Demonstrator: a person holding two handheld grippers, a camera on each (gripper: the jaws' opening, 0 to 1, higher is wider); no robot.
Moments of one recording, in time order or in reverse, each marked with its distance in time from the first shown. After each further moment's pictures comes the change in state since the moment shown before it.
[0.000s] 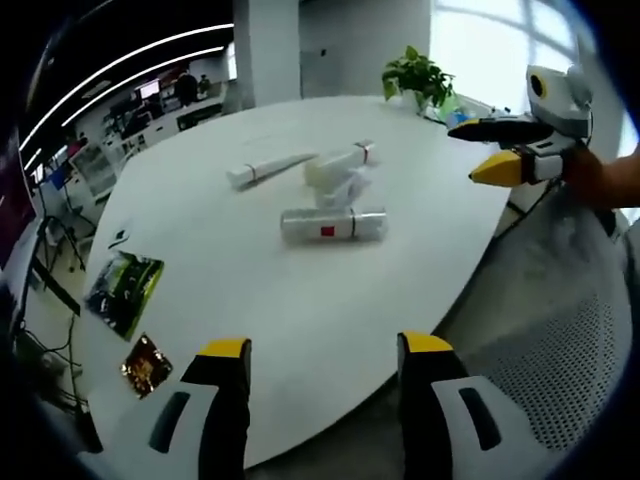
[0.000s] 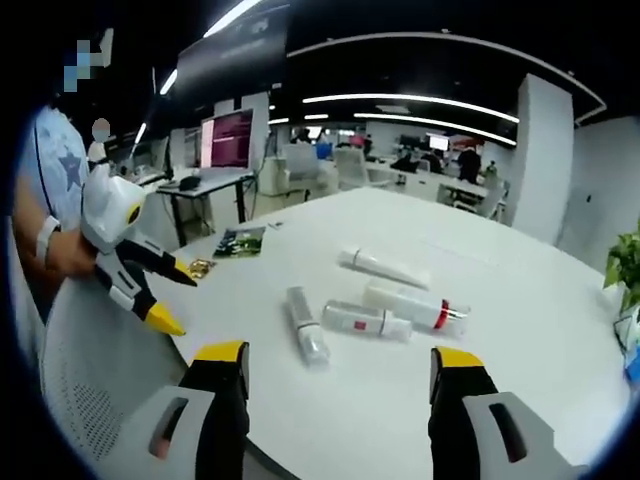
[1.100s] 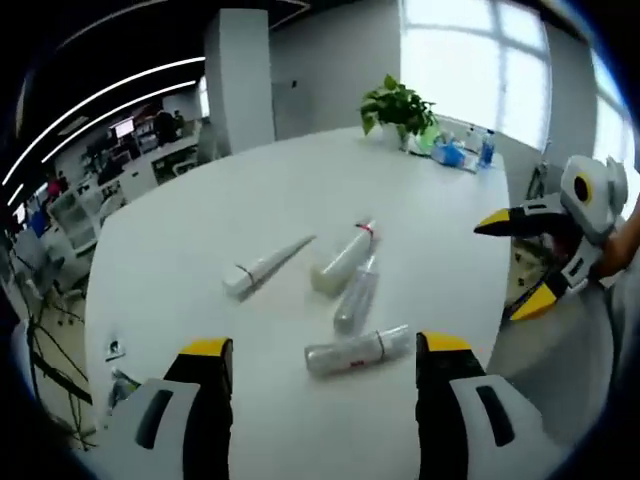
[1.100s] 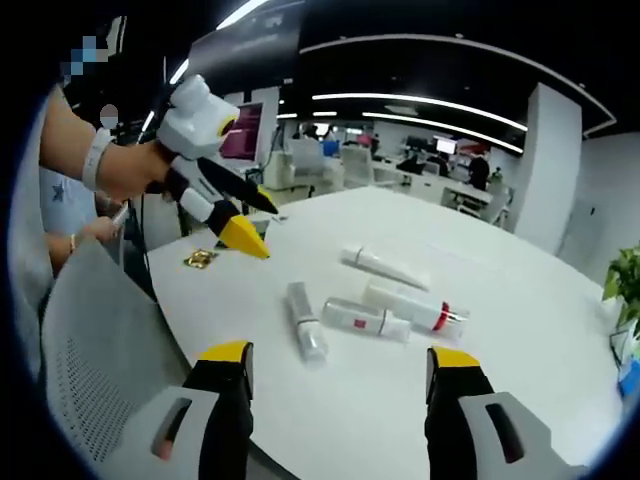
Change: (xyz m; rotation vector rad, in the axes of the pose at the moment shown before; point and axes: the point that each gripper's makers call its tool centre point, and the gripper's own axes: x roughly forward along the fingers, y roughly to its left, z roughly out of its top) left arm 0.050 0.024 0.147 0.141 -0.111 -0.112; right arm 0.002 -0.004 -0.007 -0.034 0.044 -0.011
